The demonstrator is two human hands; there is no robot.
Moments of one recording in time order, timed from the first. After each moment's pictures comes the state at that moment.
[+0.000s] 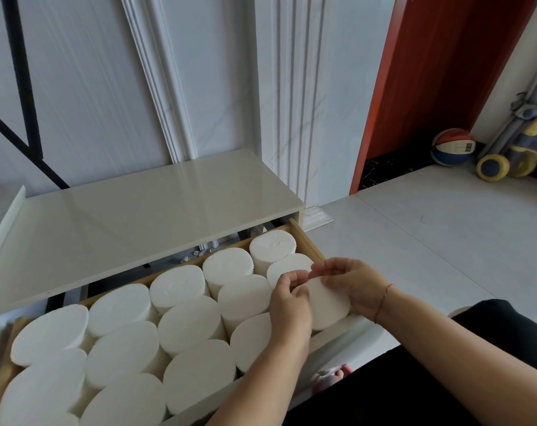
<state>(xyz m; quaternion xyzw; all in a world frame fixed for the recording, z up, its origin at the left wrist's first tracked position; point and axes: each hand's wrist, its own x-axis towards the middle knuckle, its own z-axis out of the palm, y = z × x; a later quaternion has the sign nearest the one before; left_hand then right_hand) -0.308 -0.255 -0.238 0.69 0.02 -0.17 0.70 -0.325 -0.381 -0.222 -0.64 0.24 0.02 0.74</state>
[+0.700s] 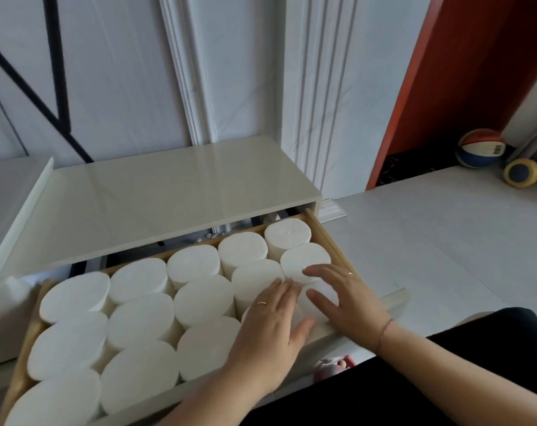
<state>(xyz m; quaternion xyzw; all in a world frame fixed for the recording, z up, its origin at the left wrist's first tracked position) -0.322 -0.169 -0.250 0.90 -0.34 -0.03 0.27 -0.354 -0.341 -0.227 -0.96 0.03 -0.04 0.26</state>
